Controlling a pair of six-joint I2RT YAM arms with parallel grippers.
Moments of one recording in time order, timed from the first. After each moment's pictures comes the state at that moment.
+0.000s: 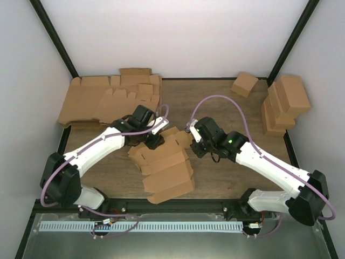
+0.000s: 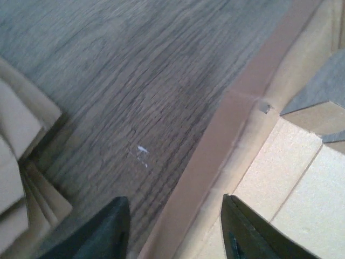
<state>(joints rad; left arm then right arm) -0.62 1.46 1.09 -0.65 0.24 0.17 0.81 1.19 1.00 -0.73 0.11 0.00</state>
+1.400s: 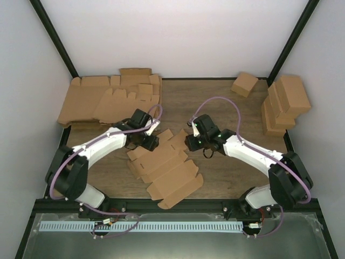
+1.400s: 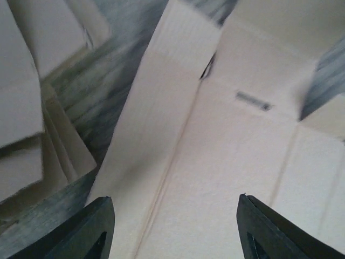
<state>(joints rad) -0.57 1.48 0.97 -0.56 0.14 0.01 0.67 1.39 0.88 -0.40 -0.05 0.27</state>
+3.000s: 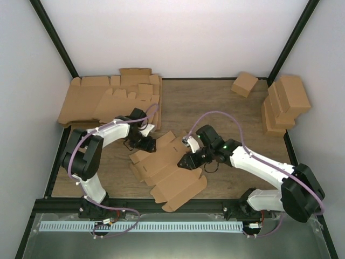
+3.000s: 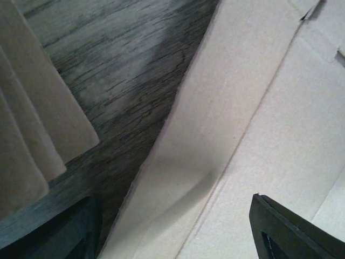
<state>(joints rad) -0.42 1.75 1.05 -0.68 0.32 -0.02 0.72 1.24 0.76 -0.46 -0.57 0.30</state>
